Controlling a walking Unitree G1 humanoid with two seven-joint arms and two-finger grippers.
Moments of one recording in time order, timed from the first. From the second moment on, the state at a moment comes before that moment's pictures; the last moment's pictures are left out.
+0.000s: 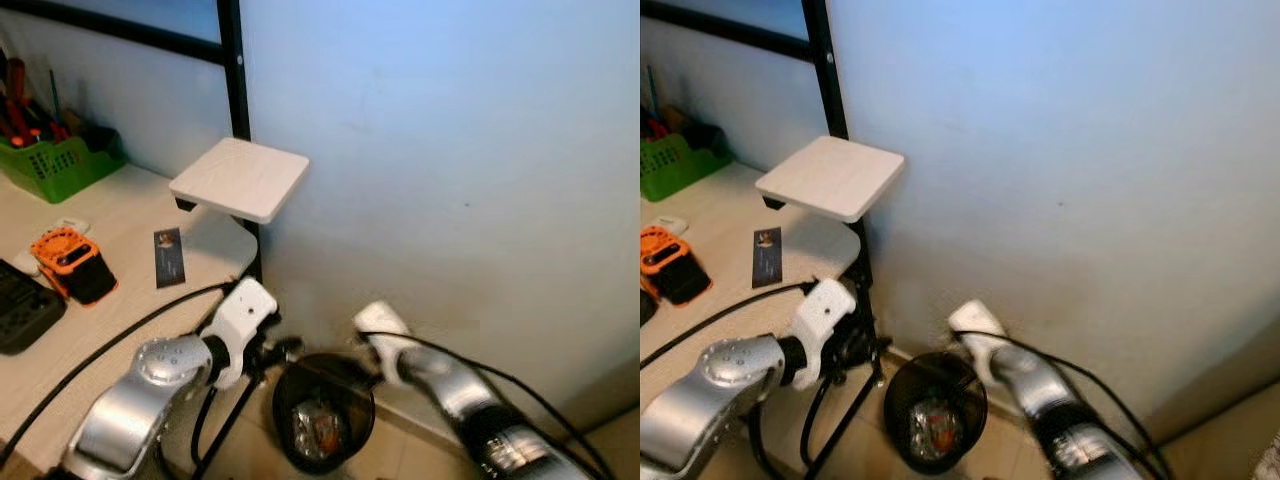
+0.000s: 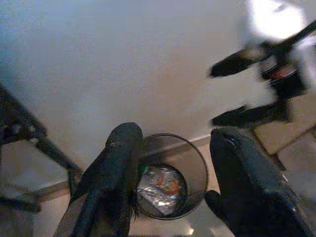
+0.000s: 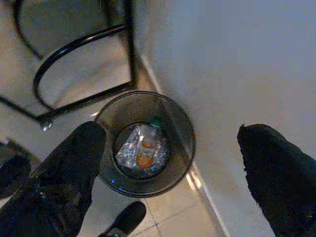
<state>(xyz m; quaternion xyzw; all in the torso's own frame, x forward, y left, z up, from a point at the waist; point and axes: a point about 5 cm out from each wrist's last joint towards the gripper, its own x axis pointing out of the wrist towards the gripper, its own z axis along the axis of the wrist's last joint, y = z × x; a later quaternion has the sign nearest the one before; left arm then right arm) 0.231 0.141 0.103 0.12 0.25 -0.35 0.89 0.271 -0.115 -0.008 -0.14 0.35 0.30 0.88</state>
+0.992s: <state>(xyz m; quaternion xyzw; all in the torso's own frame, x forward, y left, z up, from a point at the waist) 0.228 0.156 0.111 0.10 0.19 -0.13 0.97 0.229 -0.147 0.083 0.01 0.22 0.17 0.96</state>
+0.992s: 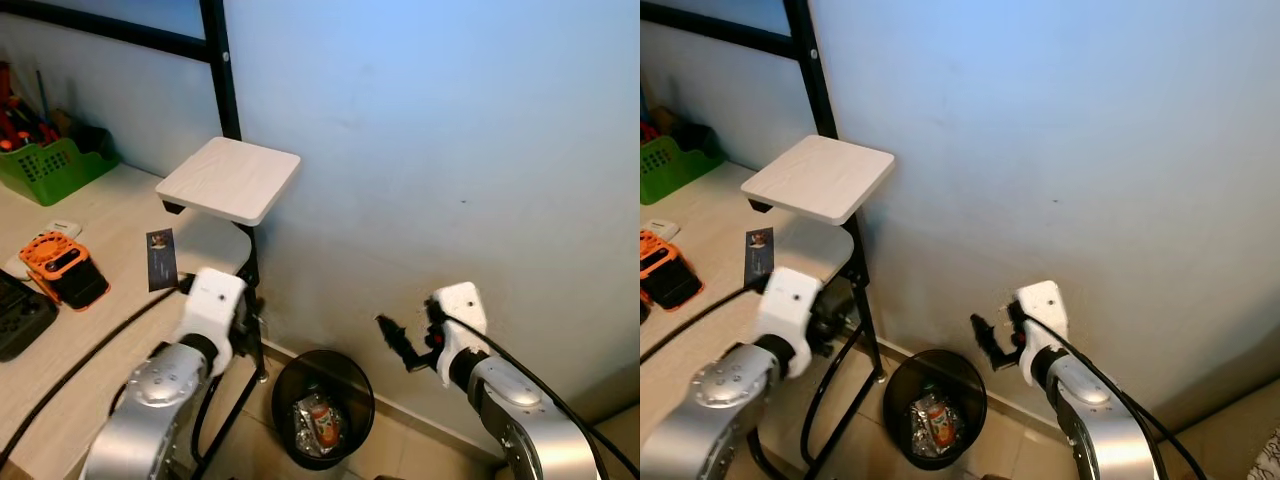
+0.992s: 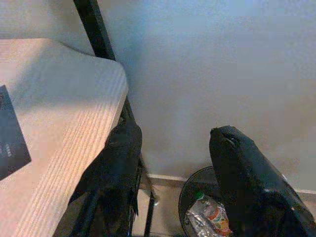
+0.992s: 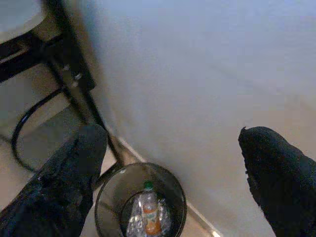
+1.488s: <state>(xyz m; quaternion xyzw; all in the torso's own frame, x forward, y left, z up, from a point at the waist) 0.223 0.157 0.106 0.11 0.21 -0.15 0.96 0.230 -0.150 0.082 0.05 0.21 0.13 0.97</state>
